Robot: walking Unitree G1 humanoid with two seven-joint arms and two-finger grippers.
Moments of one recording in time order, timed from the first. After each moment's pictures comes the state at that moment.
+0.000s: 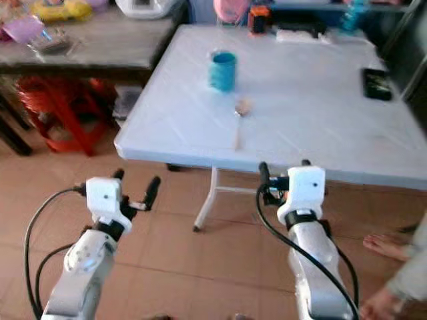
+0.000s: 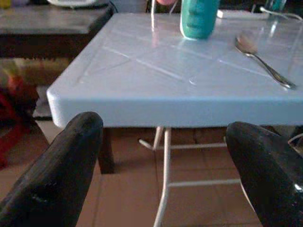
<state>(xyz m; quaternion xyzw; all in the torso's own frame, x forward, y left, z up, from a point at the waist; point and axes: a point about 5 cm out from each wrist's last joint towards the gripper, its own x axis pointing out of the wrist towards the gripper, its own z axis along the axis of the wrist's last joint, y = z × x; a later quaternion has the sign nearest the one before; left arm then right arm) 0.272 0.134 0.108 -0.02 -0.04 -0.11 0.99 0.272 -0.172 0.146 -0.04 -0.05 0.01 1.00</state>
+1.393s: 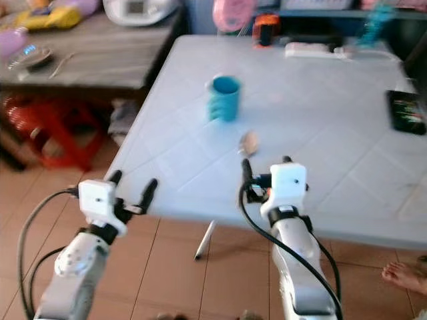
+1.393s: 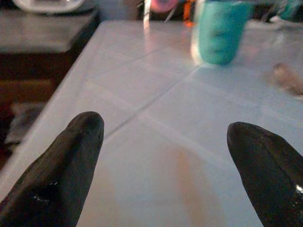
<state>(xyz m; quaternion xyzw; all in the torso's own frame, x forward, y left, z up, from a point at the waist) 0.268 0.133 0.112 -0.03 -0.05 -0.16 0.99 0.277 -0.154 0.145 -0.03 -0.05 0.03 1.00</state>
